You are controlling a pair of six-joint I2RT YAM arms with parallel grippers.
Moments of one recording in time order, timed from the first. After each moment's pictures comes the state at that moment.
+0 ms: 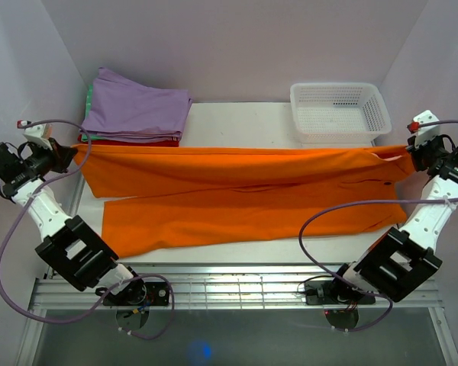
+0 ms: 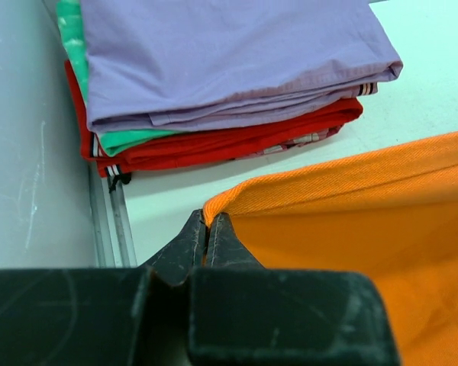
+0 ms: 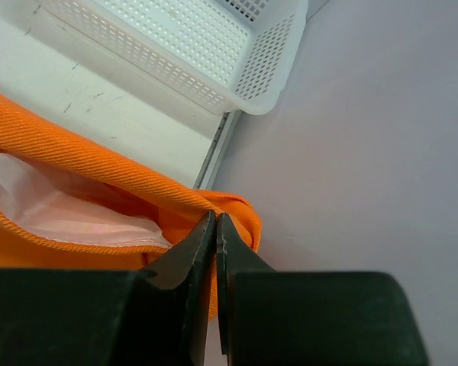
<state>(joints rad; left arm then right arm) 0.82 1.43 1.22 -0.32 1.07 0.47 -0.72 1.30 1.26 -0.52 -0.79 -0.98</state>
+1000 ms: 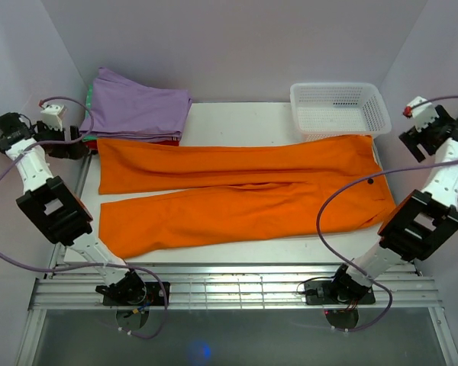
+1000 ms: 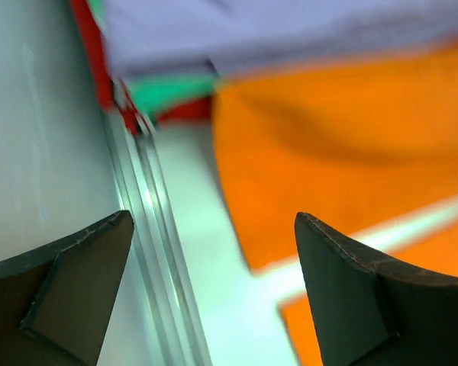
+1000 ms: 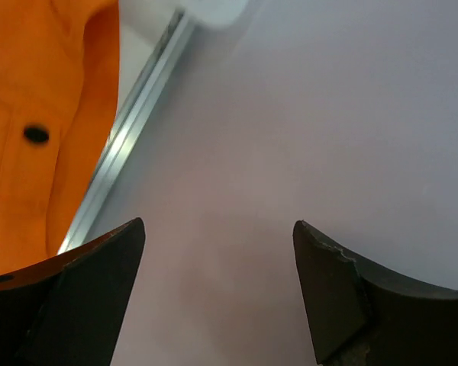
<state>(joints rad) 0.65 1.92 1.77 -0.71 0.71 0.60 -0.58 1.69 1.65 -0.69 -0.44 -1.18</state>
